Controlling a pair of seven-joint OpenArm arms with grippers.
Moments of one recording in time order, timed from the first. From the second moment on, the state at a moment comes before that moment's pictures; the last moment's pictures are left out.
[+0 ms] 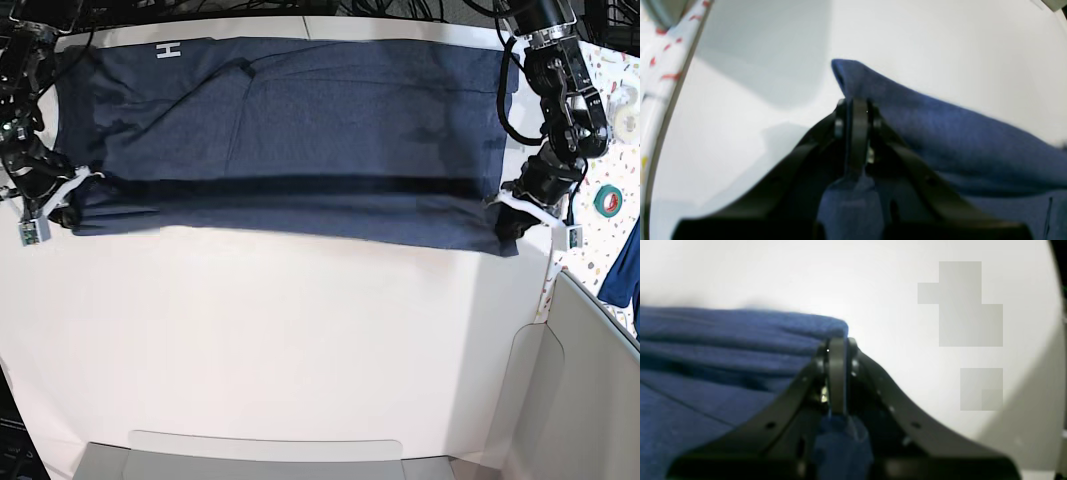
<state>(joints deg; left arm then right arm) 4.9 -13.0 -24.4 98.5 -38.3 -14.7 50.4 -7.6 25.4 27.4 98.8 24.5 29.4 -48.1</state>
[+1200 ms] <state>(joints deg) 16.6 -13.0 -24.4 105.2 -38.0 -14.7 55.5 -28.5 21.3 32.5 108.3 24.5 29.6 -48.2</state>
